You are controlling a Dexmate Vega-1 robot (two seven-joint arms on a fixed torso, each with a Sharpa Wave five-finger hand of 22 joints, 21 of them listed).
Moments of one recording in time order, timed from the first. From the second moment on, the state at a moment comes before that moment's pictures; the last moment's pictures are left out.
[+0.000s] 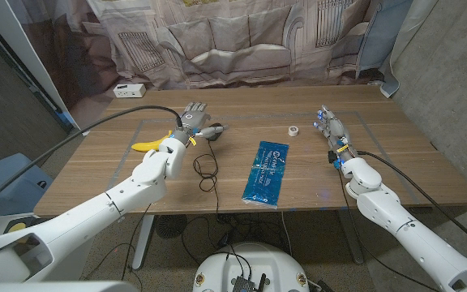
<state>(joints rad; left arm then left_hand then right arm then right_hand) 0.77 0.79 0.74 -1.83 0.83 0.49 0.11 0.20 0.00 0.04 0.08 0.21 0.55 0.06 0.20 0.17 0.06 0.05 0.20 0.20 -0.02 0.08 0.18 0.18 -0.08 0.15 0.20 0.18 -0.99 -0.55 -0.32 -1.43 0.60 0.31 -0.14 0.30 0.08 0.21 -0.13 0.18 0.23 0.08 0.20 0.19 0.16 0.14 0.21 0.19 0.03 0.06 0.22 0.21 0.27 0.01 0.20 0.17</state>
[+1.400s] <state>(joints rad) 0.74 0.76 0.79 -1.77 0.86 0.48 0.05 0.19 0.01 0.03 0.09 0.22 0.67 0.05 0.22 0.17 0.06 0.03 0.21 0.20 -0.02 0.06 0.19 0.18 -0.09 0.15 0.20 0.18 -0.99 -0.54 -0.32 -1.44 0.60 0.31 -0.15 0.30 0.08 0.21 -0.13 0.18 0.23 0.08 0.20 0.19 0.16 0.14 0.21 0.19 0.03 0.07 0.22 0.21 0.27 0.01 0.20 0.17</state>
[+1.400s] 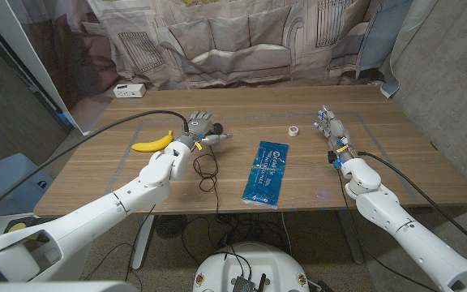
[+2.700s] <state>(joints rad) 0.72 0.74 0.81 -1.73 0.85 0.48 0.05 0.20 0.01 0.02 0.09 0.23 0.67 0.03 0.22 0.17 0.07 0.02 0.22 0.20 -0.02 0.05 0.19 0.18 -0.08 0.14 0.20 0.18 -0.99 -0.55 -0.31 -1.44 0.60 0.30 -0.15 0.30 0.08 0.21 -0.13 0.18 0.23 0.08 0.20 0.19 0.16 0.14 0.21 0.20 0.03 0.07 0.21 0.21 0.27 0.01 0.20 0.17</state>
